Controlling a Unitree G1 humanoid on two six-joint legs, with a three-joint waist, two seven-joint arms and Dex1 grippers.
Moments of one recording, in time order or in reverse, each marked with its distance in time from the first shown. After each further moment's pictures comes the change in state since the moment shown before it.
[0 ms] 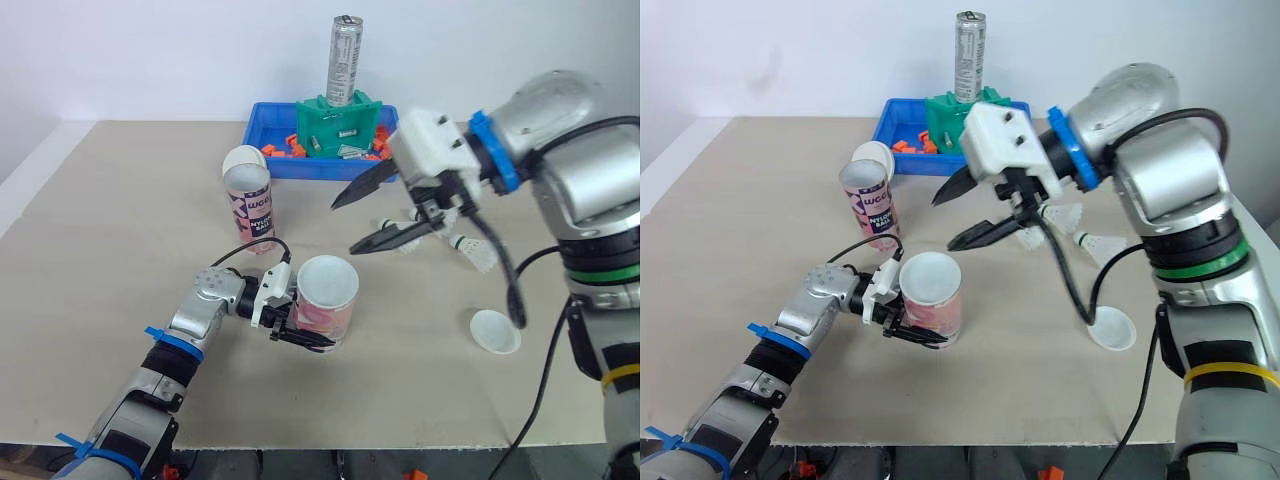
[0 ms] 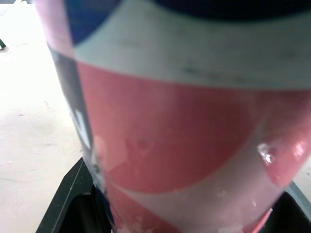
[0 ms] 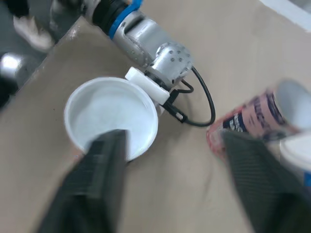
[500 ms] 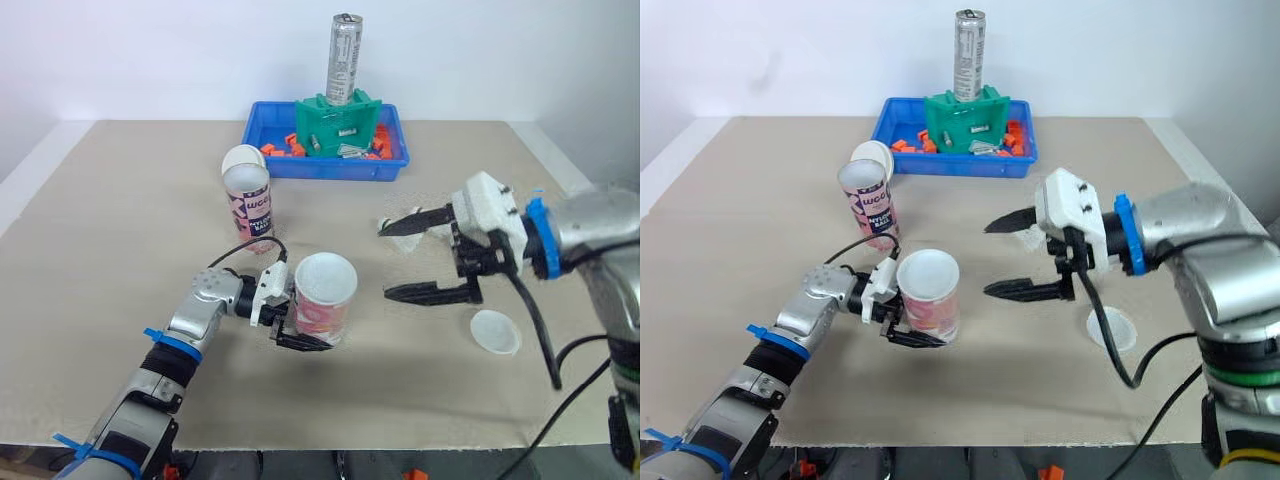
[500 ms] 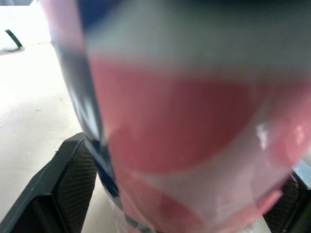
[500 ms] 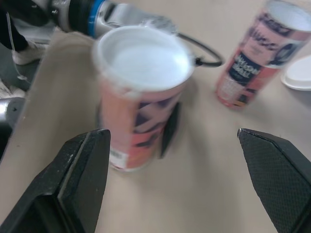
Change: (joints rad) left arm 0.017 0.049 0.027 -0.036 -0.024 -0.010 -0.008; right arm 0.615 -0.083 -0.302 -0.384 0.106 0.073 -0.284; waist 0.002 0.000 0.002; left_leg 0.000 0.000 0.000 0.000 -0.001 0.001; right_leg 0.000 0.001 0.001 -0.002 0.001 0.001
